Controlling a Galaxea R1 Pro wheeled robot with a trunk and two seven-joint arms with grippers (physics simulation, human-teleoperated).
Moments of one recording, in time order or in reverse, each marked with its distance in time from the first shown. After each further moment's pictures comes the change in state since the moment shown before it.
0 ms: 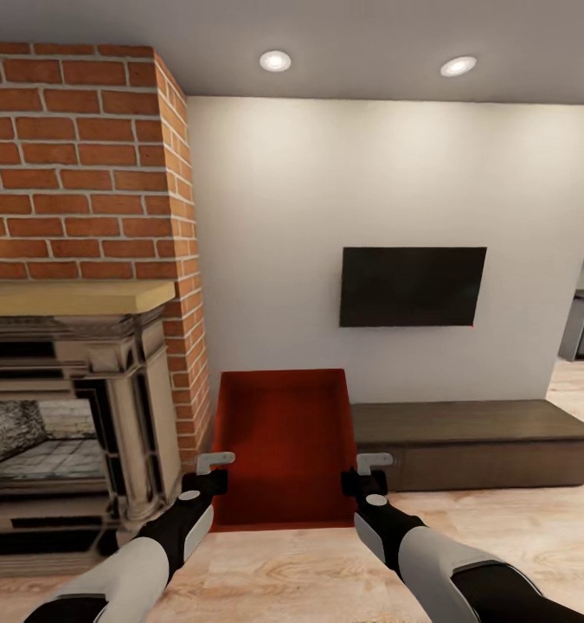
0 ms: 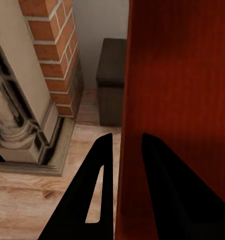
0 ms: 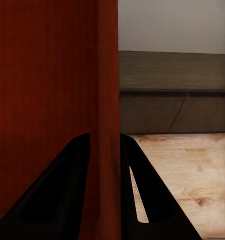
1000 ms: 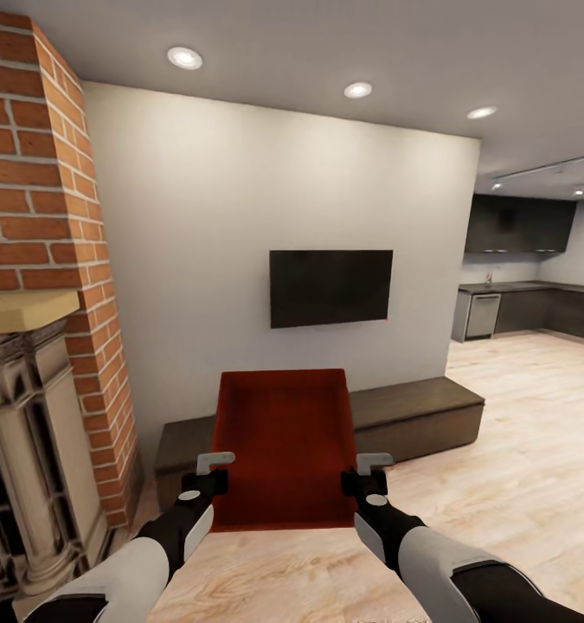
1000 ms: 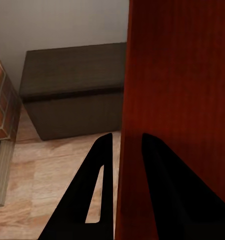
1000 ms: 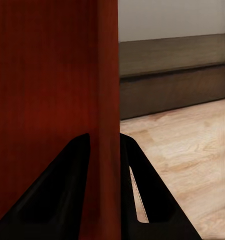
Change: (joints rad) left arm 0.000 0.000 0.000 0.000 0.000 0.001 0.000; right arm 0.000 0.000 0.002 0.000 -0.002 0.001 0.000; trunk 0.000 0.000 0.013
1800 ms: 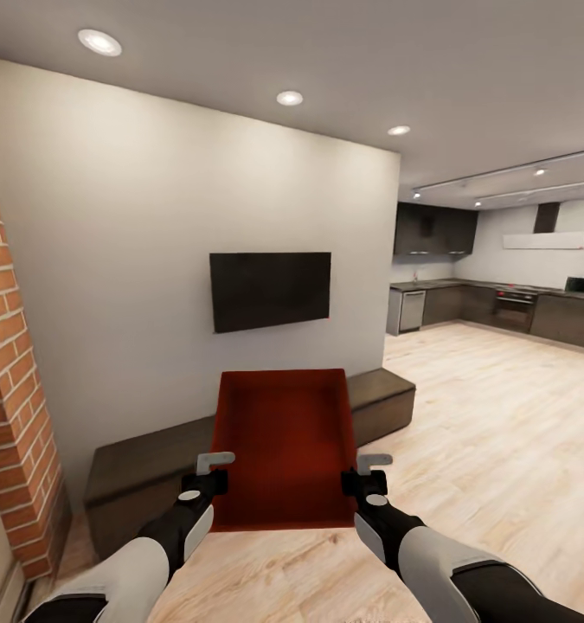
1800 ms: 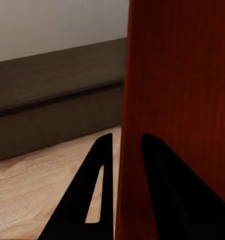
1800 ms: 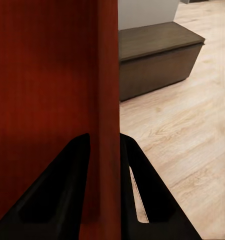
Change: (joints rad) left arm 0.000 0.000 0.000 0.000 0.000 -0.001 0.000; right arm 0.000 0.000 0.000 0.000 0.000 -0.001 0.000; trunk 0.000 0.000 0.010
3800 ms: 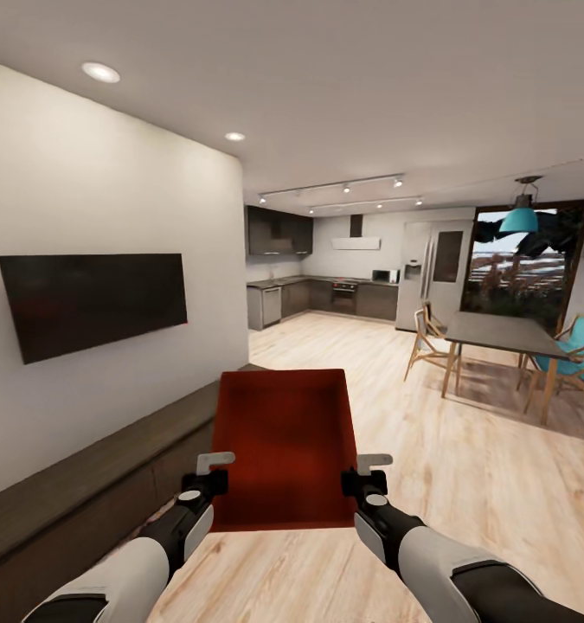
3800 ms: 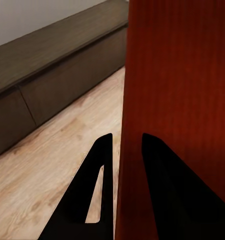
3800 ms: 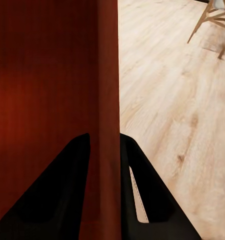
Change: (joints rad) left arm 0.000 0.000 0.000 0.001 0.000 0.000 0.000; right arm 0.000 0.000 0.000 0.000 0.001 0.001 0.000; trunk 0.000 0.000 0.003
